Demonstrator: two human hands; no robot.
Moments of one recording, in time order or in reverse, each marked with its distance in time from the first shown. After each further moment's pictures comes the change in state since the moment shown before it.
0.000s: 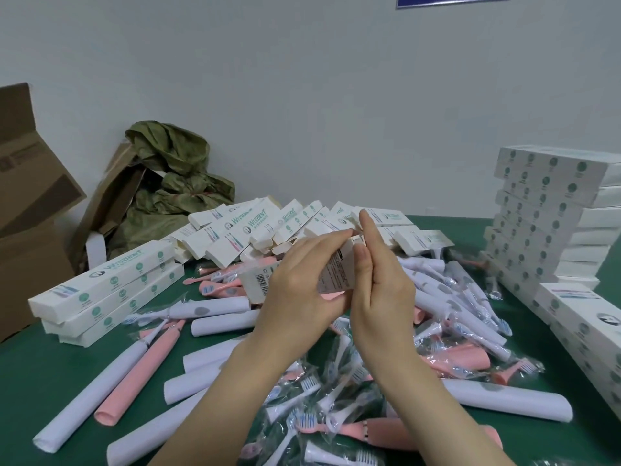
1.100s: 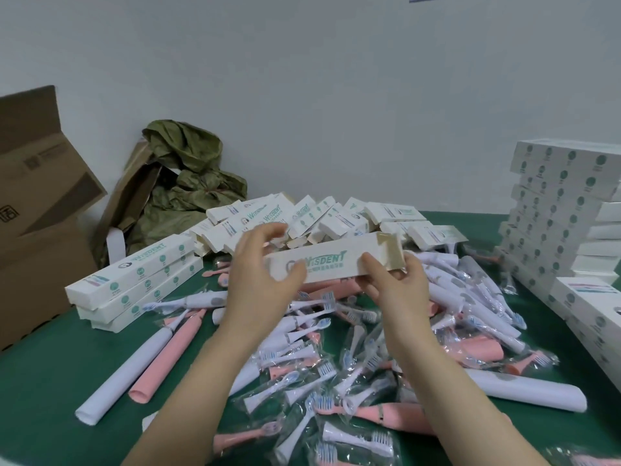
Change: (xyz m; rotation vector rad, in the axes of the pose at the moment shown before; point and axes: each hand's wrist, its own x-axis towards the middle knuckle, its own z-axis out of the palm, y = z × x) left_hand -0.012 -0.029 -0.044 -0.053 -0.018 -0.534; right_hand 0.004 0.014 -0.001 0.498 0.080 0.700
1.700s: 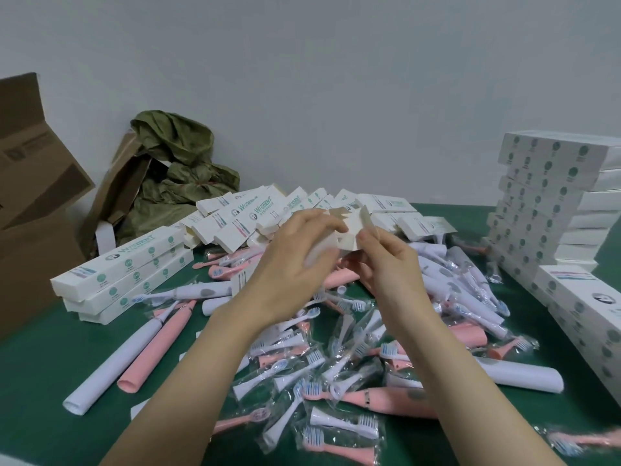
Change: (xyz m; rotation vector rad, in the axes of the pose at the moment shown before) left_hand 0.009 0.029 0.016 0.061 -0.390 0.244; right_hand -0.001 -0.021 -0.002 0.022 -0.251 -0.051
